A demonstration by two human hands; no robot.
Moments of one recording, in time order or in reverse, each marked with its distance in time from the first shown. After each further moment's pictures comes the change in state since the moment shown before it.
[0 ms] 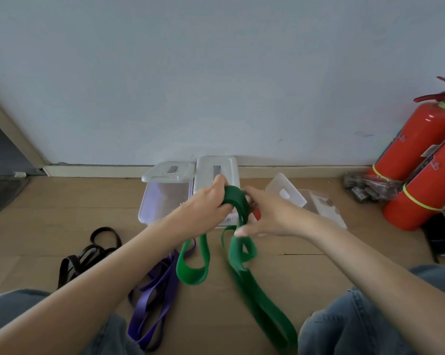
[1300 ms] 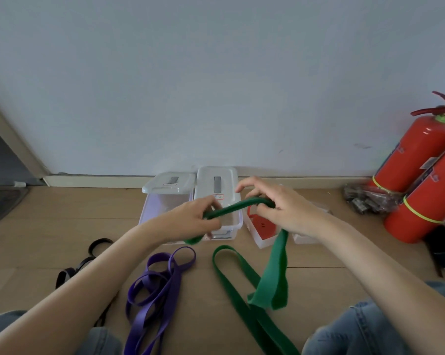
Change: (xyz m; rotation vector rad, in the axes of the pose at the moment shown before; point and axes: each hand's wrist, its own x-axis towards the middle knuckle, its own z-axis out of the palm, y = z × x) left_hand -0.004 -0.014 -0.031 -0.143 -0.268 -0.147; right_hand -0.004 -0.003 -0.024 -0.066 0.191 -0.223
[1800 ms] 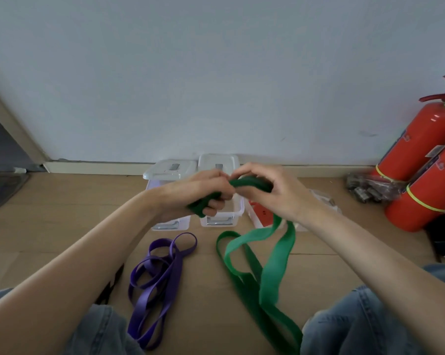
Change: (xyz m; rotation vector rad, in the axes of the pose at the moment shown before) left_hand -0.004 0.019 -0.007 -0.666 -0.176 -0.043; right_hand 0.000 -0.012 0.016 0.206 0.189 -0.108
